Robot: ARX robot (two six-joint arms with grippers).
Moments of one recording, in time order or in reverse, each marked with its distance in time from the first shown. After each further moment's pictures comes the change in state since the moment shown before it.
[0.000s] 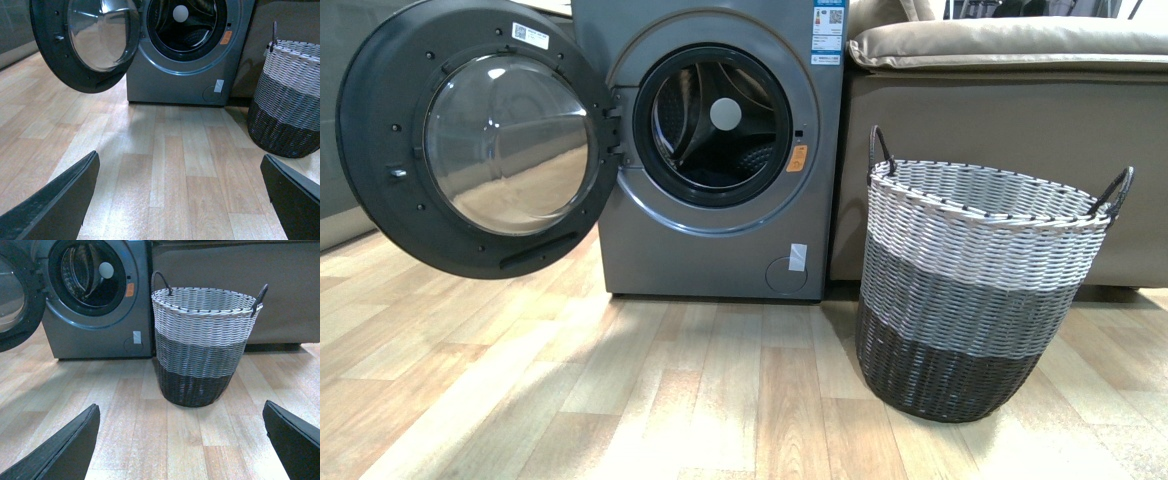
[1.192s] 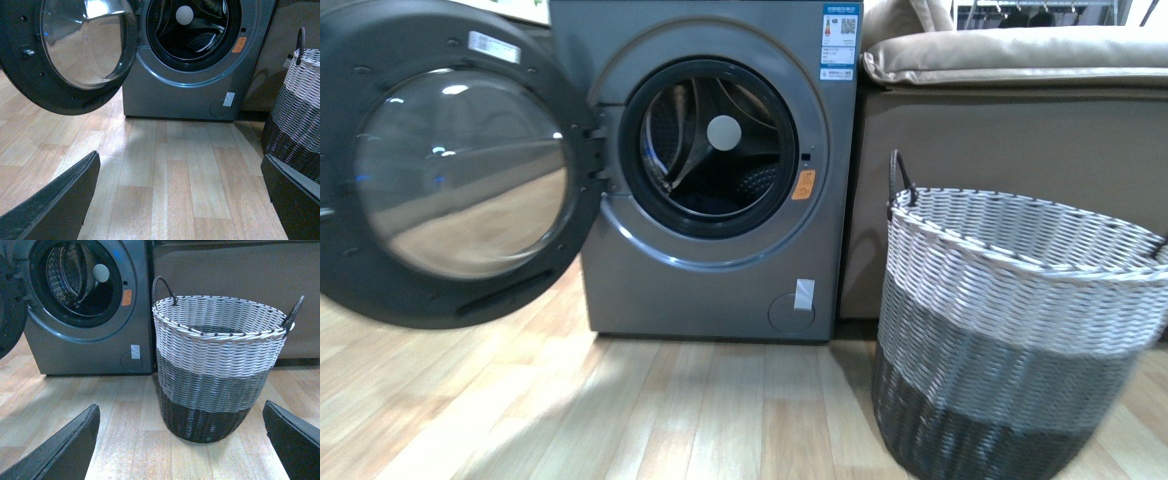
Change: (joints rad) left arm 0.000 0.001 0.000 0.000 0.000 0.000; right arm 0.000 0.000 0.000 0.000 0.002 0.000
